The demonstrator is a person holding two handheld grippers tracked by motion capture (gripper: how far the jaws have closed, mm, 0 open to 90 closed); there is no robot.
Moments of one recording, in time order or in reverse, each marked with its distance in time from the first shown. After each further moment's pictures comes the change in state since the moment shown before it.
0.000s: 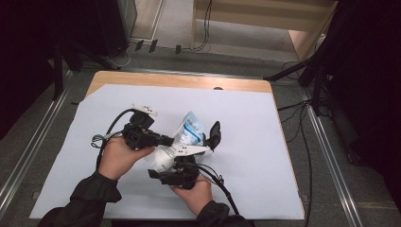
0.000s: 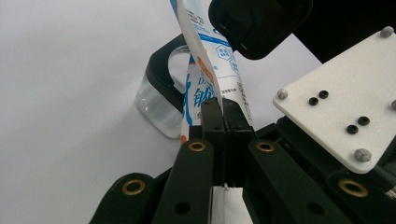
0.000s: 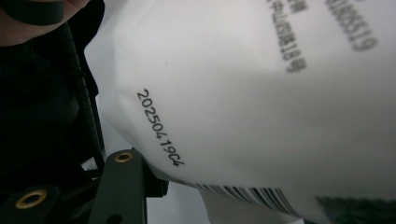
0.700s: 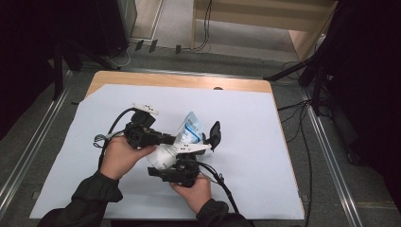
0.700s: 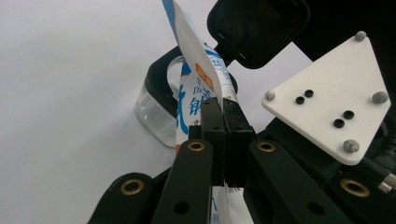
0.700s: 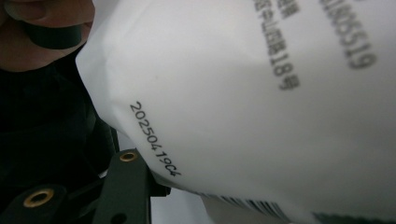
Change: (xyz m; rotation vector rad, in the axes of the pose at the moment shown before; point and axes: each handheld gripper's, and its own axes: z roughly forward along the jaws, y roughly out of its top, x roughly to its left) left arm -0.001 0.003 0.001 -0.024 -0.002 -0.005; right arm -0.006 0.002 0.000 -0.033 0.067 0.055
